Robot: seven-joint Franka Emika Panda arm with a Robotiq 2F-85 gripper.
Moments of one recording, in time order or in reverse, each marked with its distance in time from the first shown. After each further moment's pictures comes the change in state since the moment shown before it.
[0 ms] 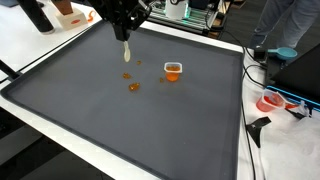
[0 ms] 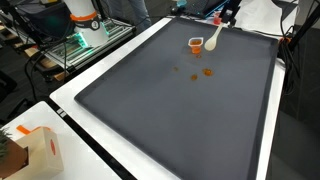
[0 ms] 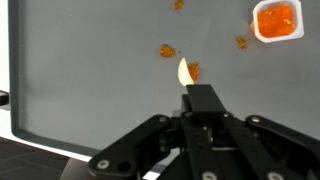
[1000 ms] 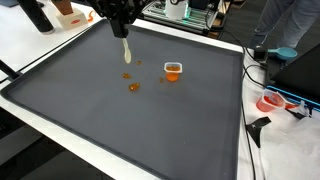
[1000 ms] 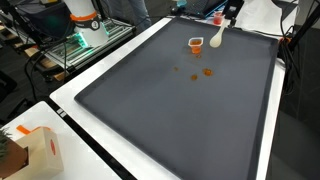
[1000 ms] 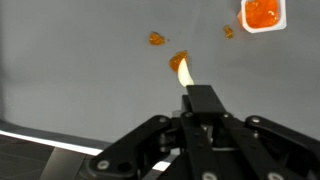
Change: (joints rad) arm -0.046 -0.056 0.007 -0.066 0.097 0.090 -0.087
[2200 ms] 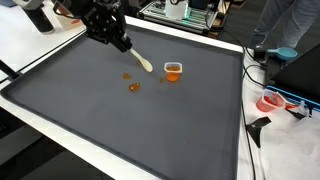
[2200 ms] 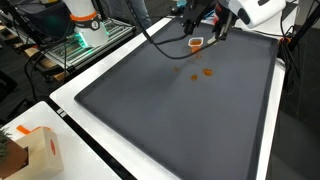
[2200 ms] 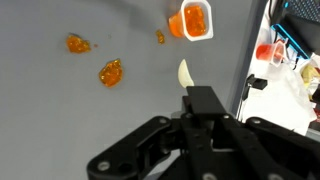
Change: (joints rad) arm -0.293 0.111 0.070 -0.042 0.610 -0.051 -0.484
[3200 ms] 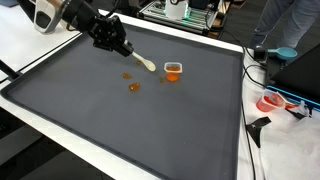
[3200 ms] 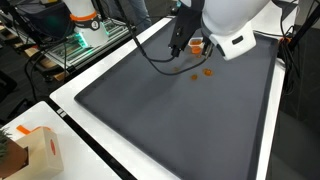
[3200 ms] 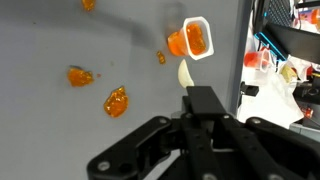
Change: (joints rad) arm -0.062 0.077 0.003 -0.002 0.073 -0.075 -0.040
